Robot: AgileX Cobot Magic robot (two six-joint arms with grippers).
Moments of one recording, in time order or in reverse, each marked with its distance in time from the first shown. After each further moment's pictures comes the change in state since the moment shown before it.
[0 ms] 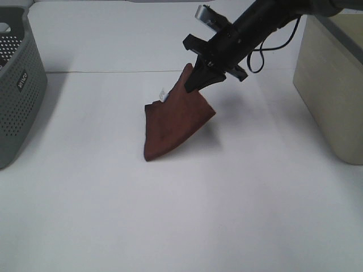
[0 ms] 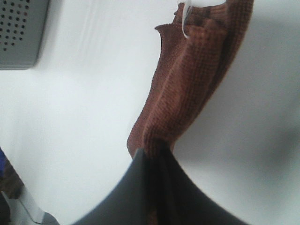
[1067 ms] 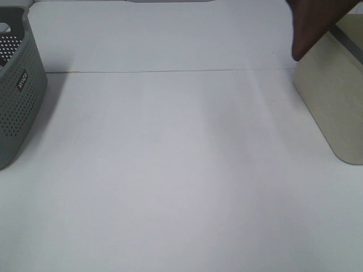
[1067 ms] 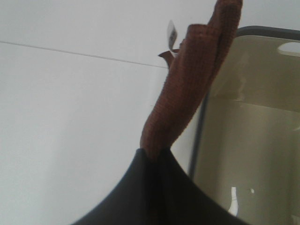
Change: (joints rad) left arm 0.000 0.000 0.000 0.000 0.000 0.000; right arm -0.283 -0.358 -0.233 -0.540 0.054 0.126
